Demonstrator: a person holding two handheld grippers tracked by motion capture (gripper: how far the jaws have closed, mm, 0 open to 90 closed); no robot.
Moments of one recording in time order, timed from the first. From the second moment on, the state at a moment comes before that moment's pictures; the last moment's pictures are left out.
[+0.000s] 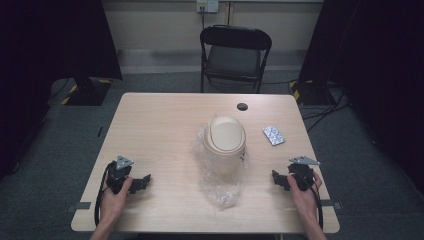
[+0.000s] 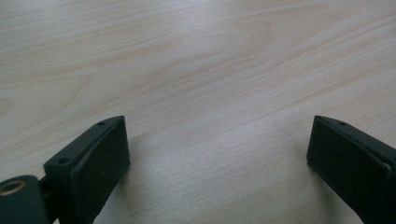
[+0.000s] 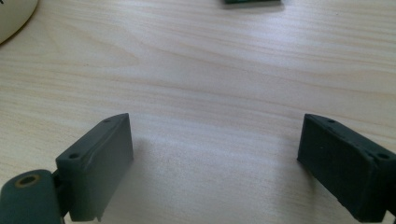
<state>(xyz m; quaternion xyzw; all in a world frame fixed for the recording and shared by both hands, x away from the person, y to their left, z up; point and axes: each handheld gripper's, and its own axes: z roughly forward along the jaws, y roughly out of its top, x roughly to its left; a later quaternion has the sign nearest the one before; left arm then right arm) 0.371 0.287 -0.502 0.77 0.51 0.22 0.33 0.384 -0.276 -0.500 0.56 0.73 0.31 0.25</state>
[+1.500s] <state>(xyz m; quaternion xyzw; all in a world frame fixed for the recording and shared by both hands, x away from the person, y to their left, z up) 0.375 0.288 -0.503 0.77 0.51 0.21 0.33 0.383 -0.209 -0.413 0.43 0.77 0.42 0.20</state>
